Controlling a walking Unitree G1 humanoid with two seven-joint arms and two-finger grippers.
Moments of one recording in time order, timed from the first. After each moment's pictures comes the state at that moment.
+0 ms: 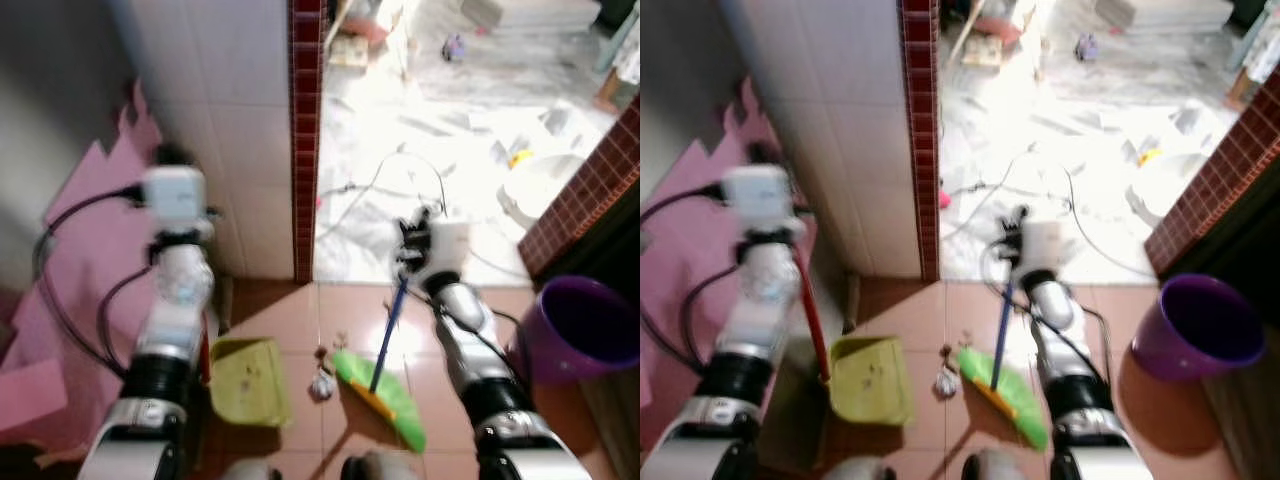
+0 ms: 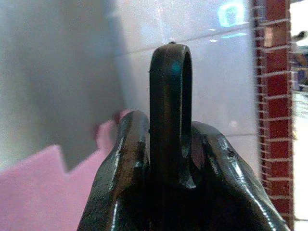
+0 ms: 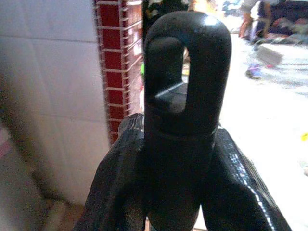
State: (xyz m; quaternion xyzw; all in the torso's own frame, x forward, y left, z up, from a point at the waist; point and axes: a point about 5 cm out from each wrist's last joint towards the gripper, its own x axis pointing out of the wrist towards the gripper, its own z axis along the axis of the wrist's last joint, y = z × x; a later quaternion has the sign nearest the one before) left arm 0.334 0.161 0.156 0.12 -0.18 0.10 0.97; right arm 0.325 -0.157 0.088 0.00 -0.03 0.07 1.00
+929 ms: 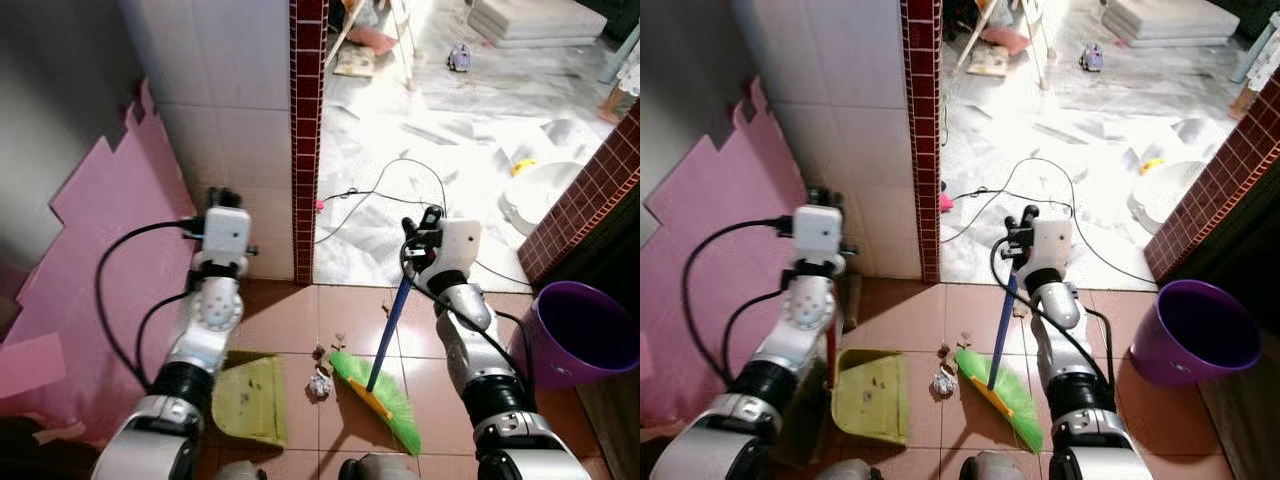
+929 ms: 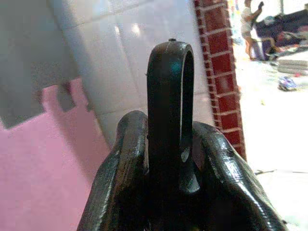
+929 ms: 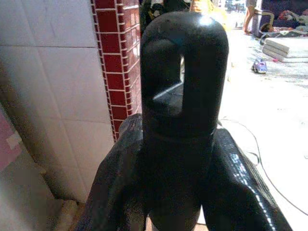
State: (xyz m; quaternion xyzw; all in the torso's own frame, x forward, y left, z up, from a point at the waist) left arm 0.330 0.127 0.098 0.14 -0.11 0.02 0.98; right arm 0.328 -0.158 0.087 0.03 -0.01 0.06 1.00
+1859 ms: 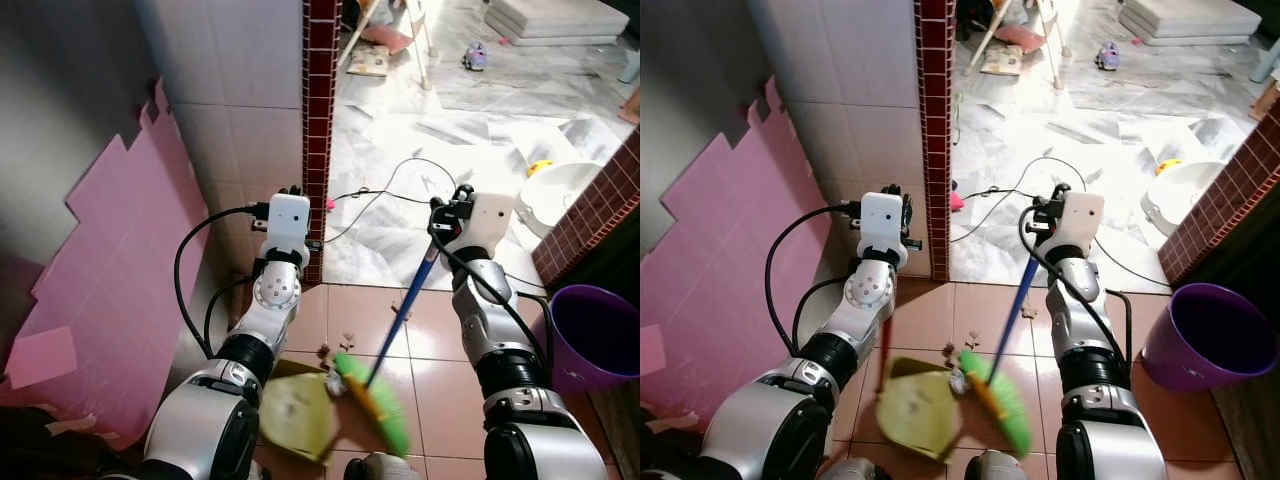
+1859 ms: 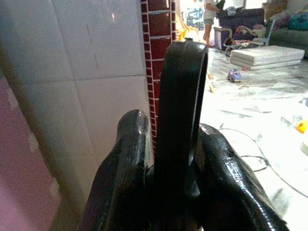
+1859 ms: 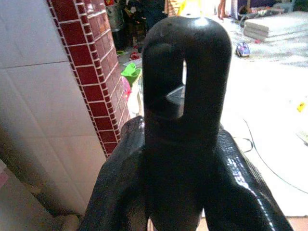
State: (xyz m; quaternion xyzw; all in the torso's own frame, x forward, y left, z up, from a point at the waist) left arm 0.347 0.053 0.104 0.01 -0.04 -0.05 1.00; right arm 0.346 -0.185 0.109 0.07 0.01 -0.01 1.00
